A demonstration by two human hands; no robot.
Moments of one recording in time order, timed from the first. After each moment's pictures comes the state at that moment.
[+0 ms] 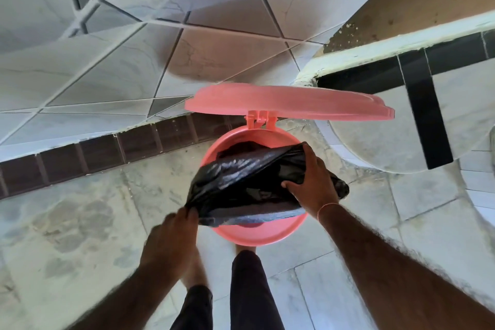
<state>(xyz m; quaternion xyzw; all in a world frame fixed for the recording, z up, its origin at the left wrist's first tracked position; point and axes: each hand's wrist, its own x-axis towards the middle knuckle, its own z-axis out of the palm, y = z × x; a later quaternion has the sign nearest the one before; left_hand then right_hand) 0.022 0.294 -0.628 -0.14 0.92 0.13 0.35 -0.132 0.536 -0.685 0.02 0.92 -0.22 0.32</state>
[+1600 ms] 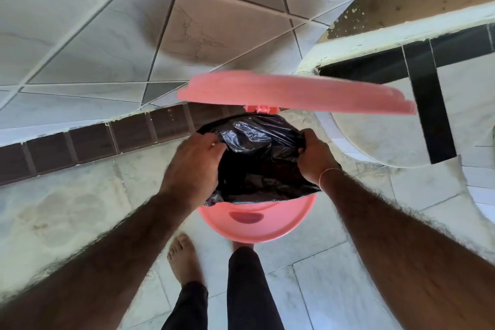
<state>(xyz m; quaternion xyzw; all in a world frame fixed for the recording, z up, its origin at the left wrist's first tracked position) -0.066 0.284 -0.665 -0.02 0.97 0.16 0.18 -0.168 0.520 -0.694 0.04 0.92 -0.17 0.34</state>
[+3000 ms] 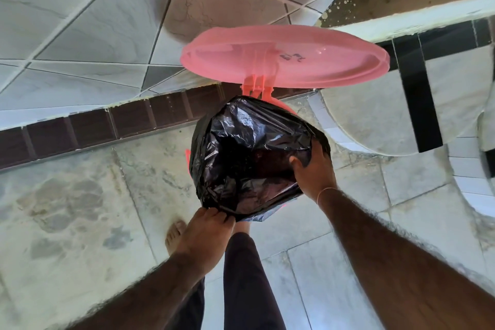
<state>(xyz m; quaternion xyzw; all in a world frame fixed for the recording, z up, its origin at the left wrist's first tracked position) 0.082 0.360 -0.684 0.11 0.95 0.14 0.27 -0.099 0.551 -0.687 0.12 0.92 -0.23 0.29</state>
